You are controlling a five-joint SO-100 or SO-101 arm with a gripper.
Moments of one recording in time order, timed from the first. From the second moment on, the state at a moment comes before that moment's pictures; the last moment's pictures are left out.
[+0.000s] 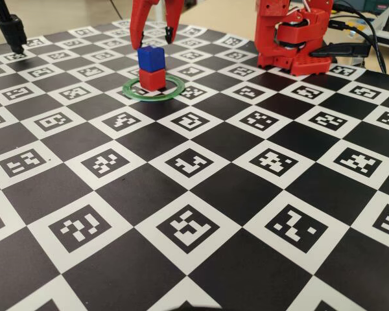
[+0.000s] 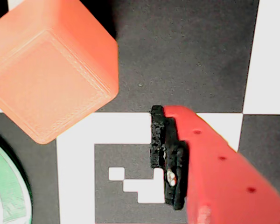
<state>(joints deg) 49.8 93.5 111.7 68.9 -50.7</state>
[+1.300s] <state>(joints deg) 49.7 93.5 113.1 65.9 -16.3</state>
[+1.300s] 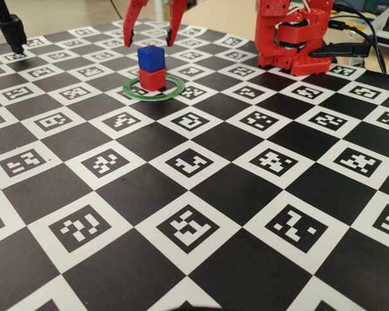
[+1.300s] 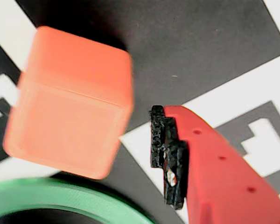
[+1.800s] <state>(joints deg) 48.0 93.5 113.6 68.4 -5.0</state>
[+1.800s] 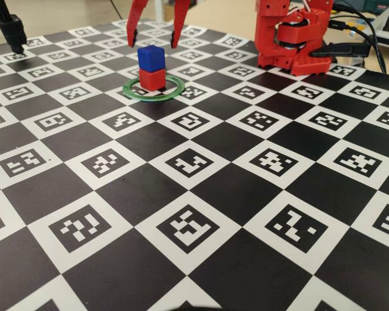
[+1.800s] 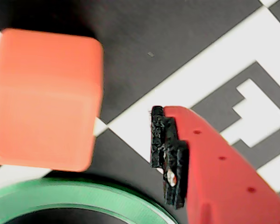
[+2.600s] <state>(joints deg) 46.8 93.5 118.8 61.4 0.2</state>
